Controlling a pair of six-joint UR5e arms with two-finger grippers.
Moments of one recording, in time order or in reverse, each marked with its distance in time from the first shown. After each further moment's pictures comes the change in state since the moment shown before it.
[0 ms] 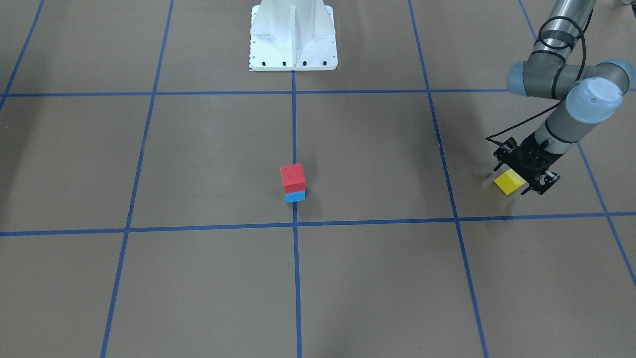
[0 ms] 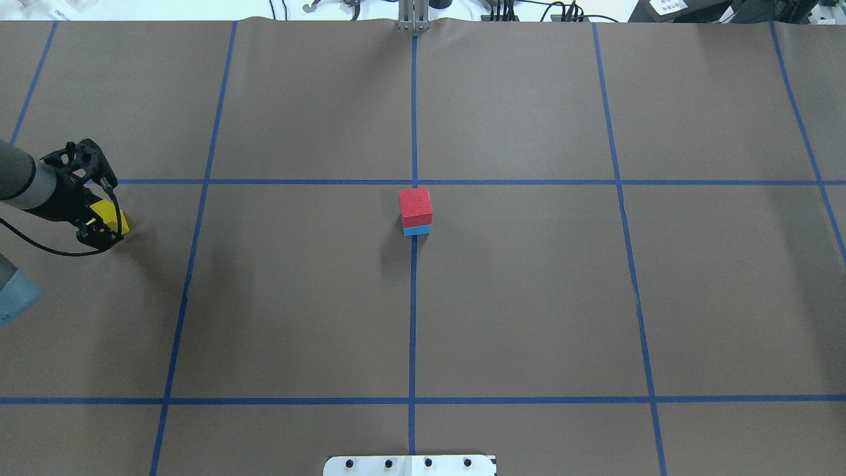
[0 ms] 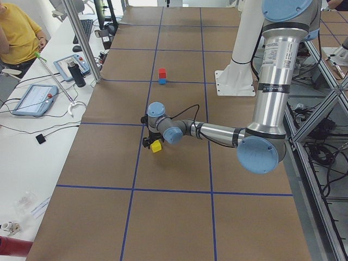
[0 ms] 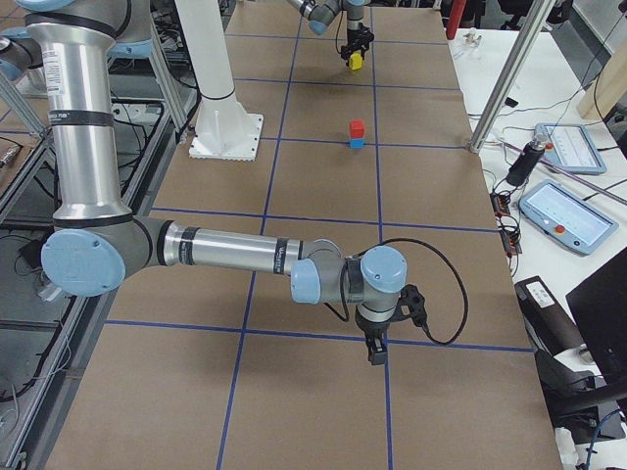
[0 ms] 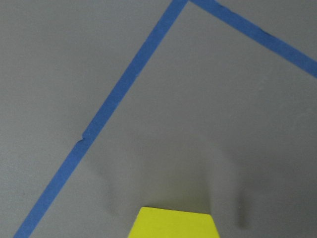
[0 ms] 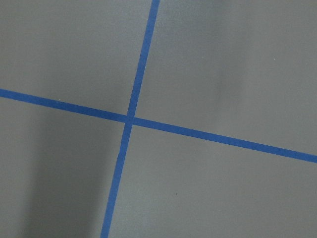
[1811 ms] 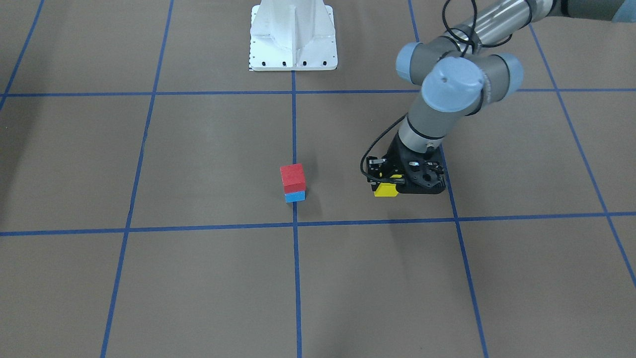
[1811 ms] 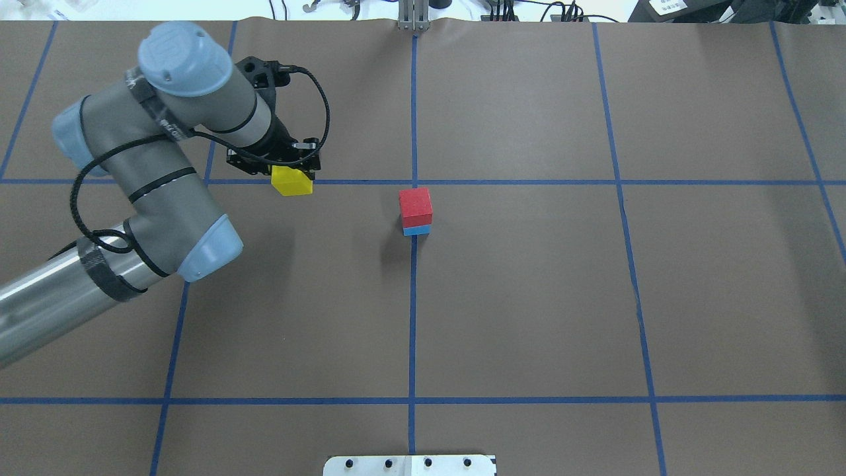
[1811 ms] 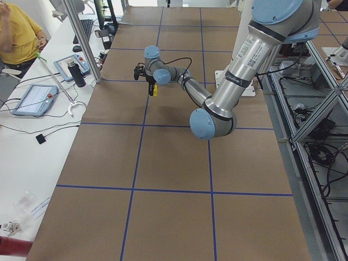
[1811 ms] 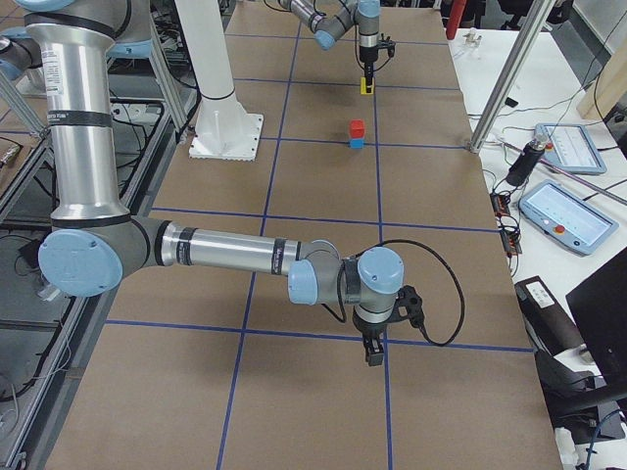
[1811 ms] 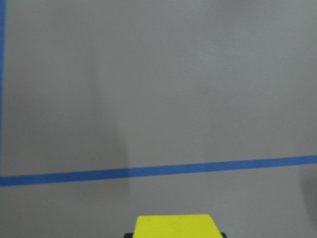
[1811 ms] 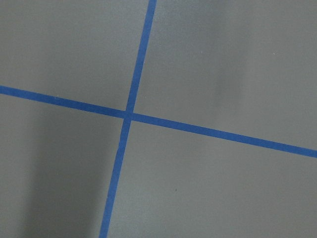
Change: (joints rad) left arm 0.175 -0.556 -0.075 0.459 0.072 -1.215; right arm 0.000 -0.011 0.007 0.001 0.000 0.004
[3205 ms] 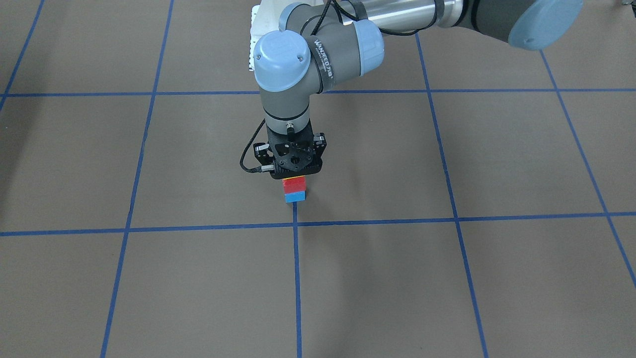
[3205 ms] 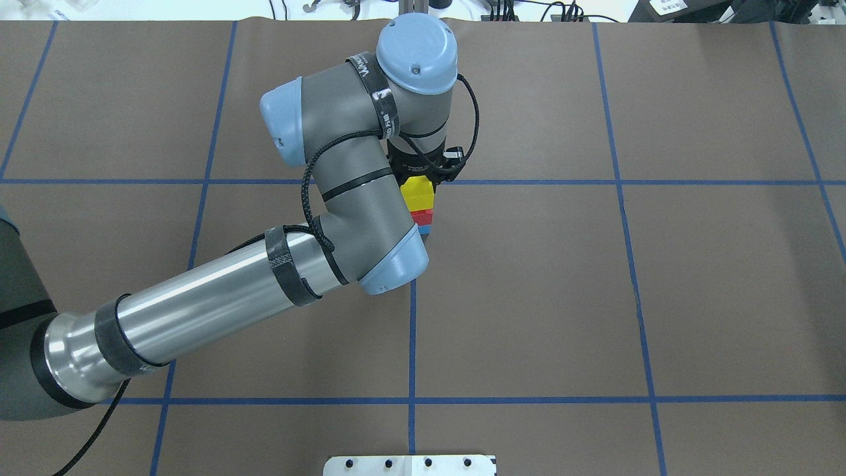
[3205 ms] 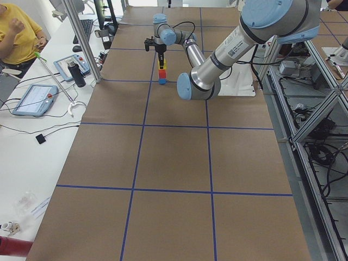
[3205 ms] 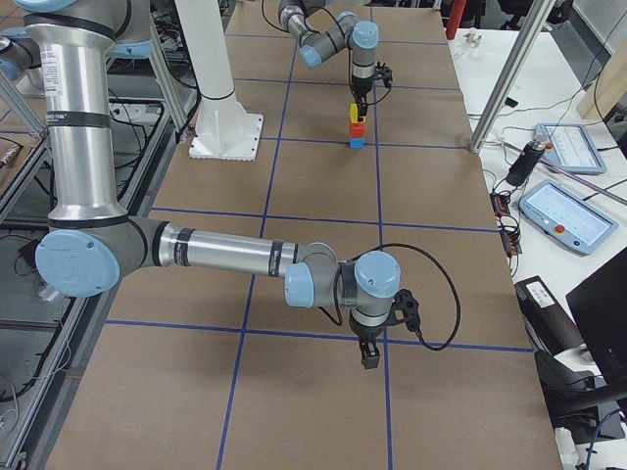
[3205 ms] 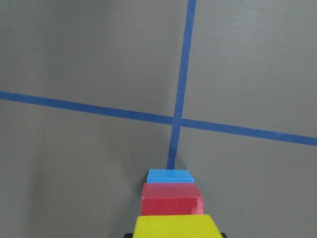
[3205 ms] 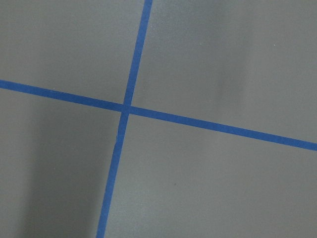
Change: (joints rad) left arm 0.139 -0.392 0.247 0.240 0.091 -0.151; right arm 0.000 -0.012 0.000 0.000 0.000 -0.001
